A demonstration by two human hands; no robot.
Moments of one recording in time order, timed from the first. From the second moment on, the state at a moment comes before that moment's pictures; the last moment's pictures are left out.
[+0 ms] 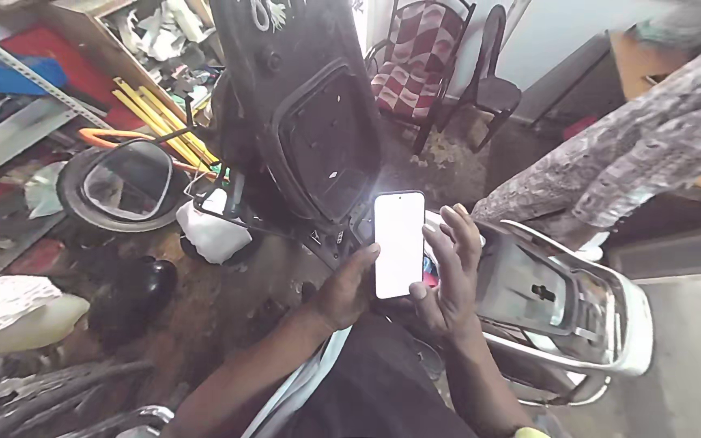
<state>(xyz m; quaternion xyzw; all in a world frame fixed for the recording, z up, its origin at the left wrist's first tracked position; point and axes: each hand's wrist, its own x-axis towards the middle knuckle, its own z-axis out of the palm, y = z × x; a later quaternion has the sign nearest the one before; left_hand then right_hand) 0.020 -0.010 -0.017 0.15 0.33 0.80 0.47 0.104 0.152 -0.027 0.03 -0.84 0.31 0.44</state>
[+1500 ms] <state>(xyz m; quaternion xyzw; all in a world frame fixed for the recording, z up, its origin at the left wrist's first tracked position) 0.013 -0.010 -0.024 0.16 0.31 0.81 0.47 0.091 0.149 -0.032 0.01 -0.87 0.28 0.42</state>
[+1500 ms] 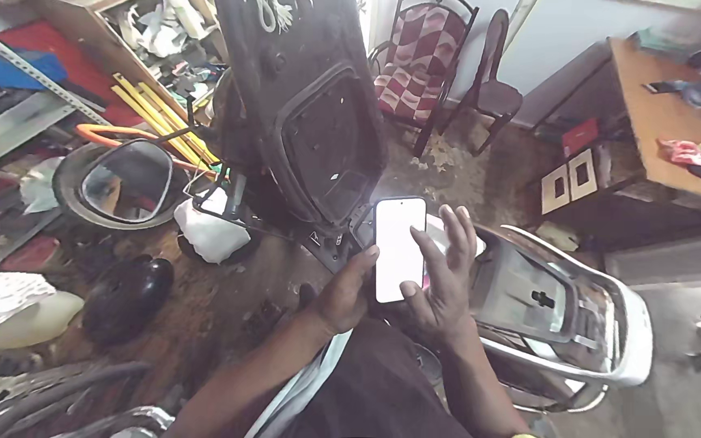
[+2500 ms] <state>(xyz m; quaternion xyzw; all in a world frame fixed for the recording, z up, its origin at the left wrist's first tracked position) 0.011 -0.012 -0.021 0.15 0.33 0.81 0.46 0.133 0.133 -0.089 0.06 -0.85 0.30 0.44</state>
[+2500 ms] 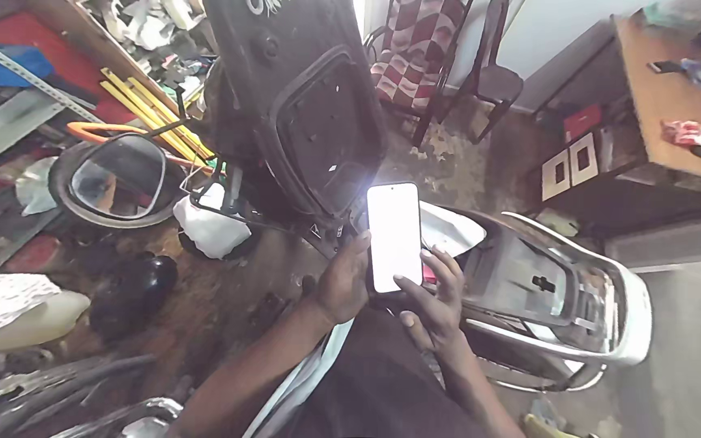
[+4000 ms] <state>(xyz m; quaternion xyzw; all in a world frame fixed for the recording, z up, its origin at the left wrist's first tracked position) 0.004 -0.007 -0.032 0.10 0.16 0.81 0.56 0.267 0.297 -0.187 -0.38 -0.80 0.10 0.46</state>
